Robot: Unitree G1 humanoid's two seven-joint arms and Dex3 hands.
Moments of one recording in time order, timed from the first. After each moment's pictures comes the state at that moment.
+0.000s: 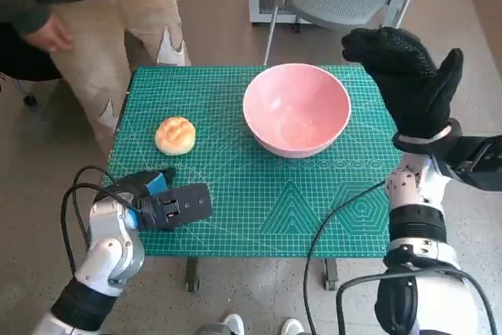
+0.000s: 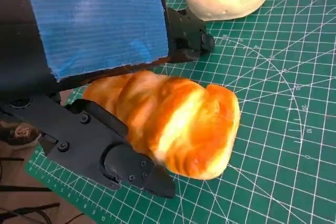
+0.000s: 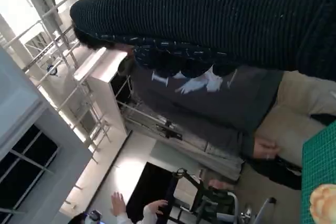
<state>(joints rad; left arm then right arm) -0.37 0.54 -0.36 0.02 0.97 0.68 -0.76 -0.99 -0.18 -0.41 1.05 0.51 -0.68 1.07</state>
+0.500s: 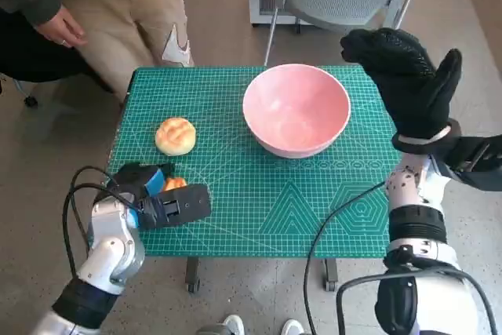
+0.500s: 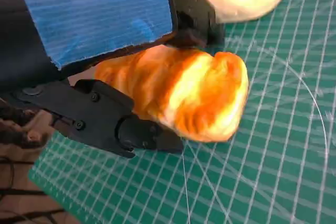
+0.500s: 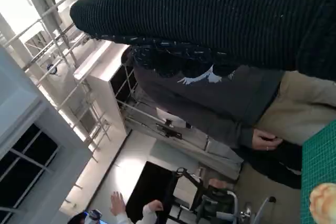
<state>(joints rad) -0.39 0.54 -0.39 0.08 0.99 0.68 -0.69 -0.99 -0.18 -0.41 1.05 0.51 -0.68 1.07</state>
